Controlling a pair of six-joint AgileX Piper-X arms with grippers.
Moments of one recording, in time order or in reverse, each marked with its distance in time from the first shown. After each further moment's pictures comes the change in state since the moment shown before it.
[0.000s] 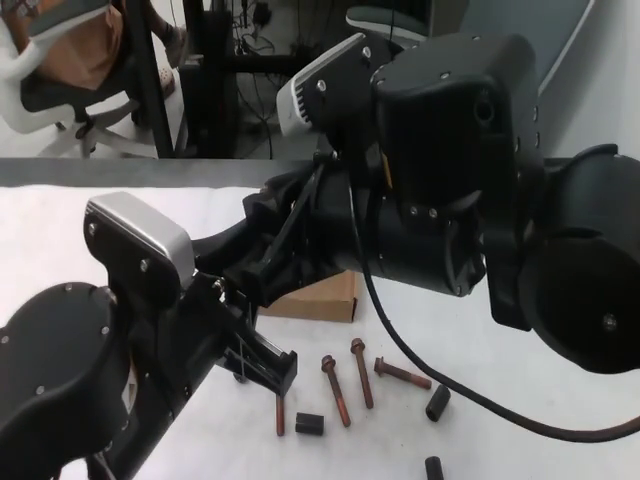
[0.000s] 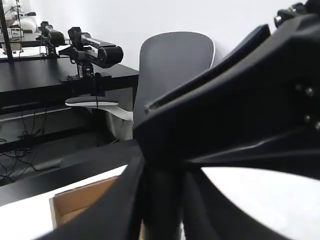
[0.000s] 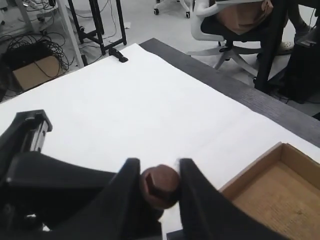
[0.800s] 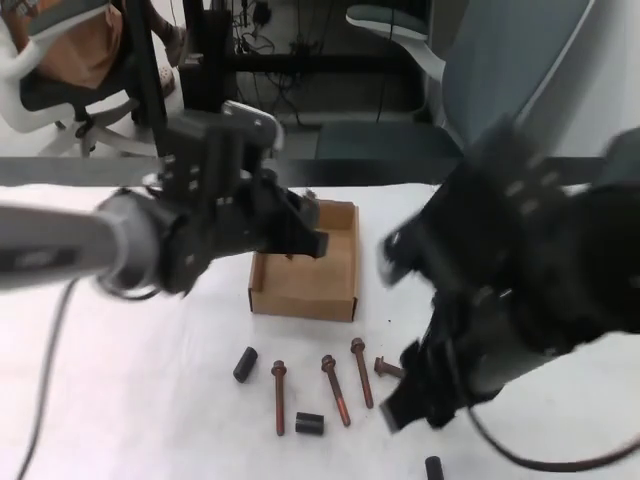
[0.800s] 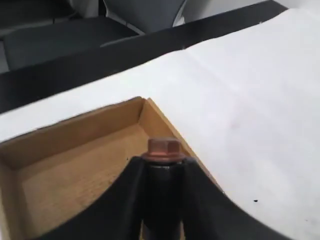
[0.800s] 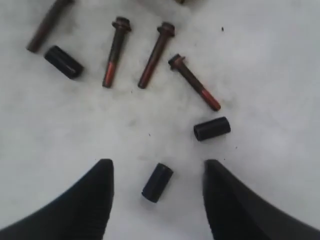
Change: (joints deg) left arm 15.1 43.3 -40.9 28.4 24.8 -1.1; right arm -7.2 -0.3 1.3 46.8 10.1 6.1
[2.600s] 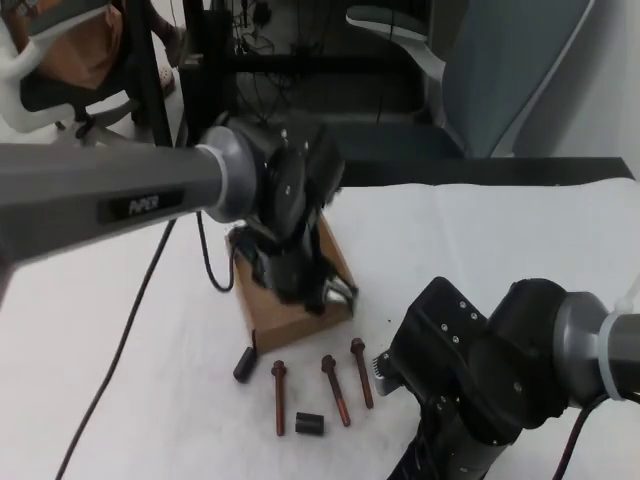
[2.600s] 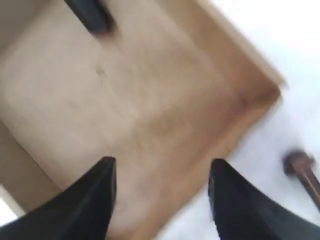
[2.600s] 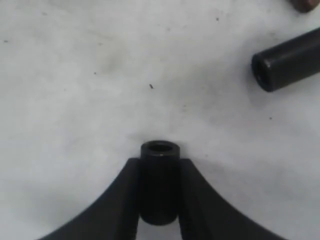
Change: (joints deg) left arm -9.6 5.6 -18.7 47.7 -27.2 -6.7; right arm -2.1 13.8 10.9 -13.2 -6.3 5.1
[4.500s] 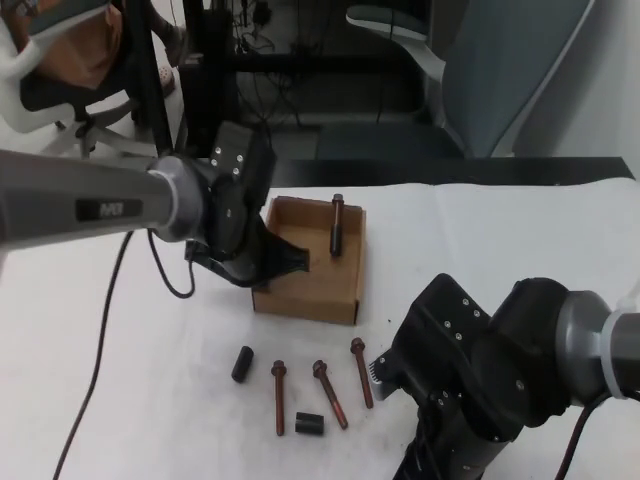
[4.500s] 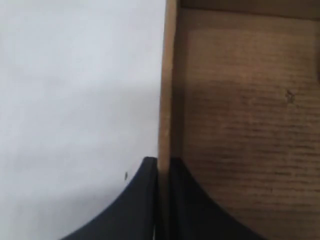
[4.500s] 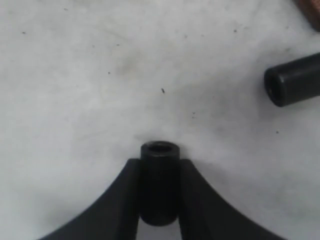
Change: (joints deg) left arm 8.7 3.9 6.0 -17.8 2.3 -9.7; right arm -0.4 0.0 0.2 -1.2 -1.4 -5.2
